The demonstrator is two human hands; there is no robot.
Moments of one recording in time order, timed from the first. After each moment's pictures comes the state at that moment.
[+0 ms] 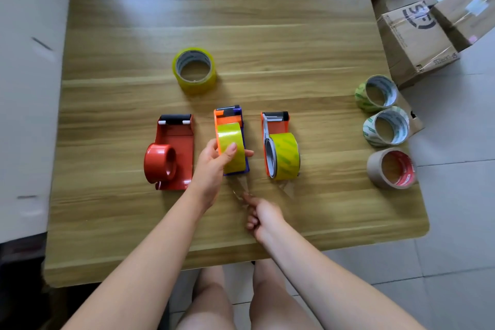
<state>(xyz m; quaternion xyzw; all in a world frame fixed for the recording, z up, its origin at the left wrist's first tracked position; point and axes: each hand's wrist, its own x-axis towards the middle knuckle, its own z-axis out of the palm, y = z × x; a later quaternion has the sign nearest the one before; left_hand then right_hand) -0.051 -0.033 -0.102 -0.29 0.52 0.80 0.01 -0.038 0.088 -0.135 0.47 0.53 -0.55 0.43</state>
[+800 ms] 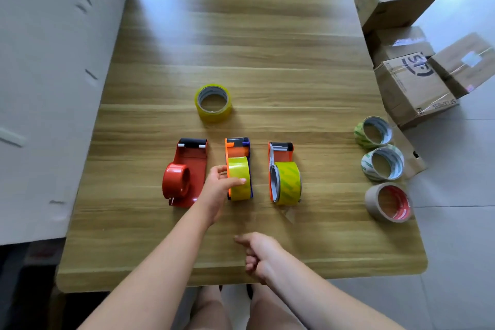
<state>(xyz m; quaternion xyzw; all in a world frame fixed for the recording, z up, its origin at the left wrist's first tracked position) -0.051 -0.043 -0.097 -0.41 0.47 0.78 0.04 -0.024 0.090 -0.103 0.43 0.57 -0.44 0.55</state>
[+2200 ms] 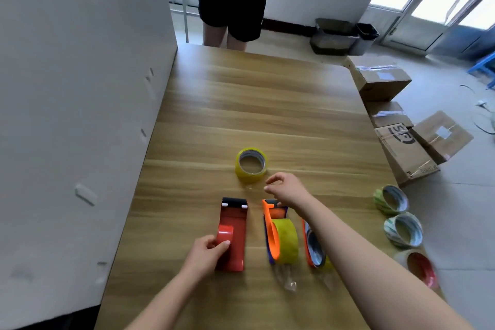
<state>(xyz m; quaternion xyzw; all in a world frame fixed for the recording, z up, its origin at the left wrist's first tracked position) 0.013 -0.162 -0.096 -0.39 0.65 0.65 0.09 -0.180 -0.051 -0.019 -0.06 0.89 -0.31 0.32</state>
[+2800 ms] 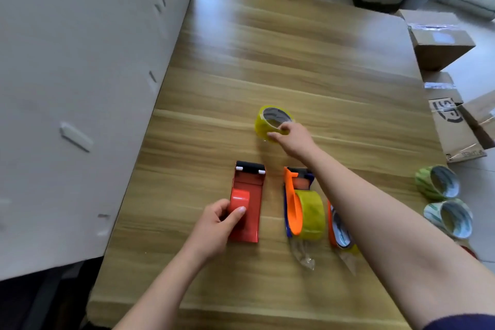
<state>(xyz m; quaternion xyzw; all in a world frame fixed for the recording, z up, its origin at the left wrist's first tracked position) 0.023 -0.152 -0.102 -0.32 0.65 0.69 0.02 -0.225 -0.093 -0.105 -0.17 0.92 -0.23 0.26</state>
